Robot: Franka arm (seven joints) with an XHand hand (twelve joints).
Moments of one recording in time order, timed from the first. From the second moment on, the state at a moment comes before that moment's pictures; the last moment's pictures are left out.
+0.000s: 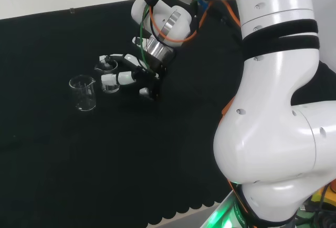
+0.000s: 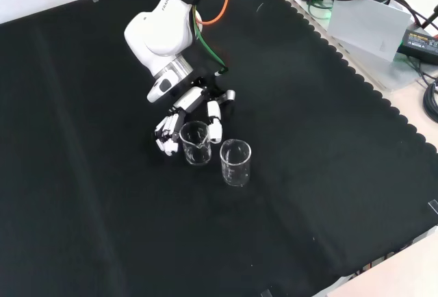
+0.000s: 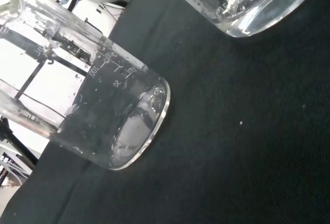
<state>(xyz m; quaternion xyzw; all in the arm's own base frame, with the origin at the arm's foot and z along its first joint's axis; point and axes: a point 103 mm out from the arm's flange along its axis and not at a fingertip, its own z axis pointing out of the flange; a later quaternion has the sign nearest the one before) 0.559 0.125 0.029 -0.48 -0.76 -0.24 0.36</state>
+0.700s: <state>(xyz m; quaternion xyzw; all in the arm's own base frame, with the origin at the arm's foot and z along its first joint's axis) 0.559 0.131 0.037 -0.51 -0.73 -0.29 0.35</state>
